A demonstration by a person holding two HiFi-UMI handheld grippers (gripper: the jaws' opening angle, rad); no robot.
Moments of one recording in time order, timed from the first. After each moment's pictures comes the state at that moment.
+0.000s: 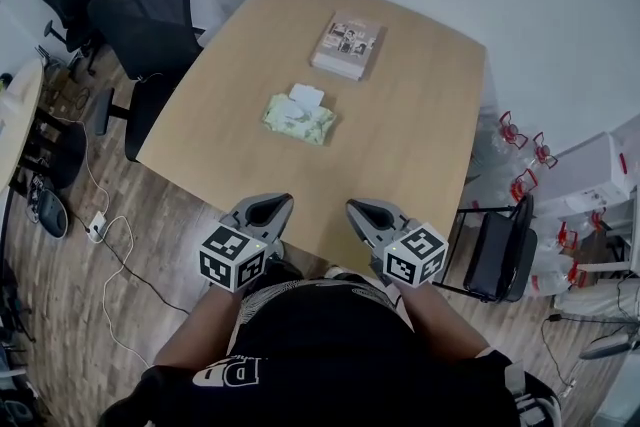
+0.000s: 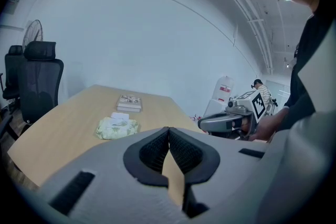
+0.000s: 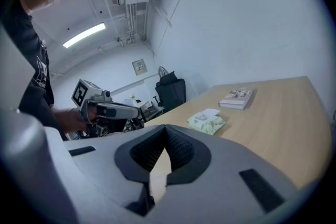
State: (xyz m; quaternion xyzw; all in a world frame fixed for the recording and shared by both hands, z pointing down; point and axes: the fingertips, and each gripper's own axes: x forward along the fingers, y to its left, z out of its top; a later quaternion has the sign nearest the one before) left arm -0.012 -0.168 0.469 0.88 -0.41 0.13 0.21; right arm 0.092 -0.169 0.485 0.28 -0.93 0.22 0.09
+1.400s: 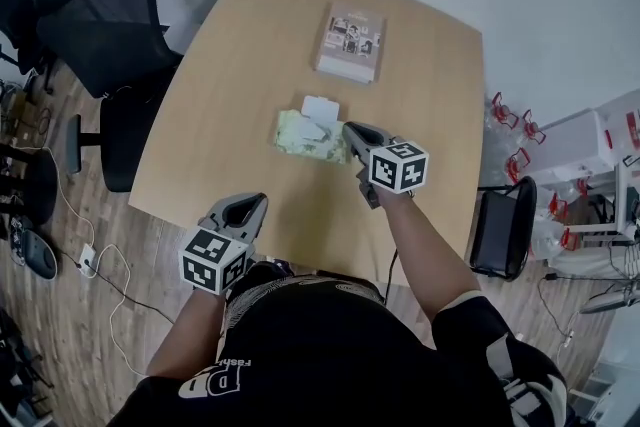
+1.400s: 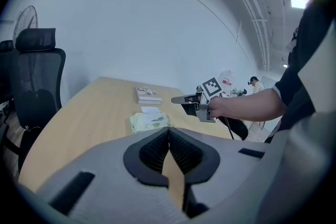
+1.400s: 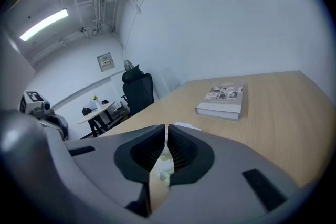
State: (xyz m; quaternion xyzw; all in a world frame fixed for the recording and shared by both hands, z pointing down) left arm -0.156 -0.267 0.525 0.88 -0.37 0.17 0.23; right arm 0.011 -0.413 0.568 0.42 -0.86 0.26 0.13
